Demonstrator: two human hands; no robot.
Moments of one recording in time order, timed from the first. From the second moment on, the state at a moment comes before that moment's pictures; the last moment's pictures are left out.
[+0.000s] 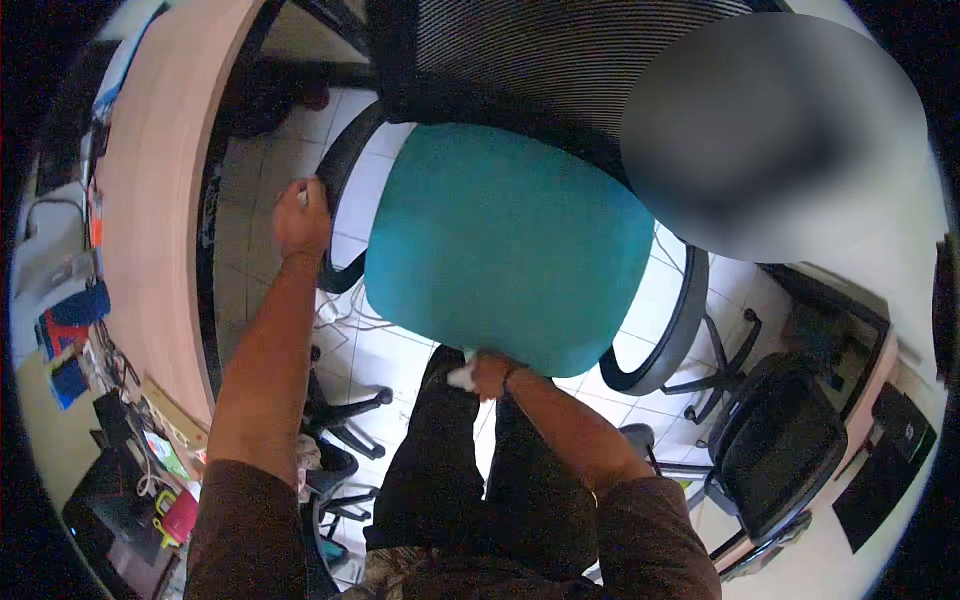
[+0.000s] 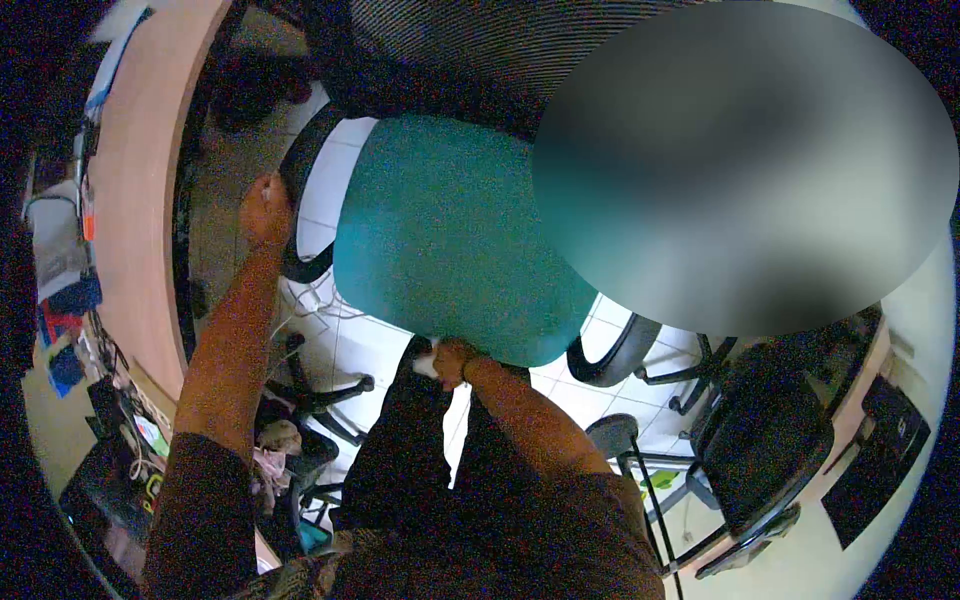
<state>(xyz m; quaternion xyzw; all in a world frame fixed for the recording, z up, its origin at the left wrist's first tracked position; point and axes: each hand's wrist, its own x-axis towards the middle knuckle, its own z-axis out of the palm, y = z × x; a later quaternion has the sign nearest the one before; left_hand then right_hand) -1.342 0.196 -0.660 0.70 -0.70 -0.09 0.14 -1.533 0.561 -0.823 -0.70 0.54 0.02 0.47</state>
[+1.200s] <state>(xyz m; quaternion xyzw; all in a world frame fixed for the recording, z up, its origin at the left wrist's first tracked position) -1.319 0.171 -0.681 0.65 -0.75 -0.03 0.13 -1.540 0.648 -0.752 -0.21 0.78 -0.15 0.58</state>
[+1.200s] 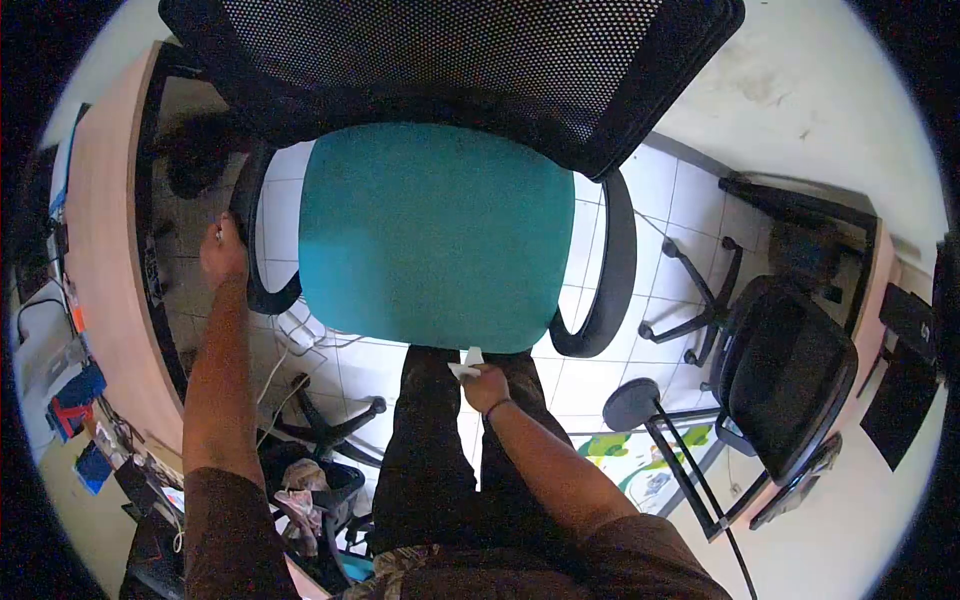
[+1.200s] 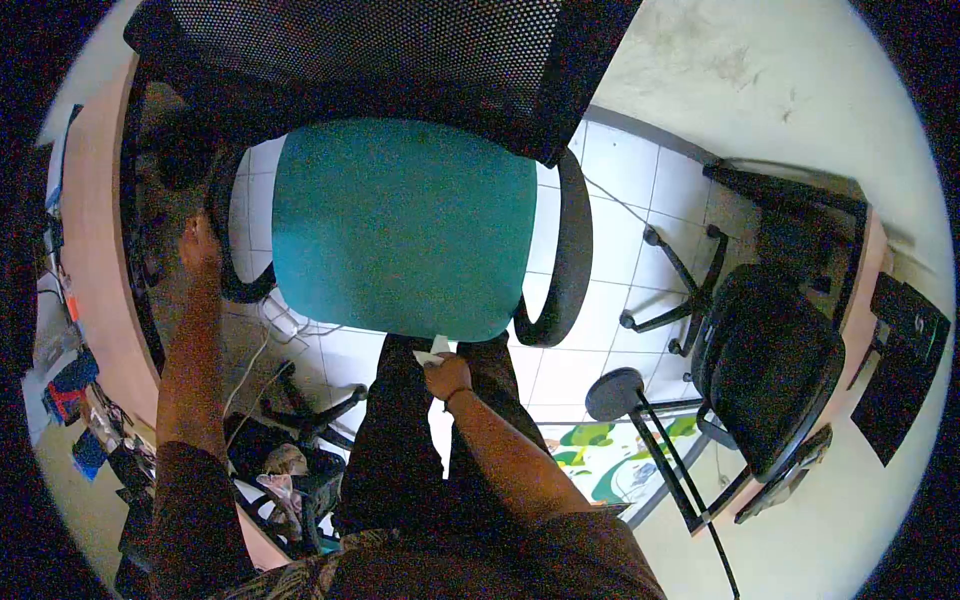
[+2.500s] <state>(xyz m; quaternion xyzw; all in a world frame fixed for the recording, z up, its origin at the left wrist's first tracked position) -1.462 0.436 -0.769 0.58 -0.68 -0.29 -0.34 -1.738 0.678 -0.624 -0.44 0.84 -0.18 0.24</state>
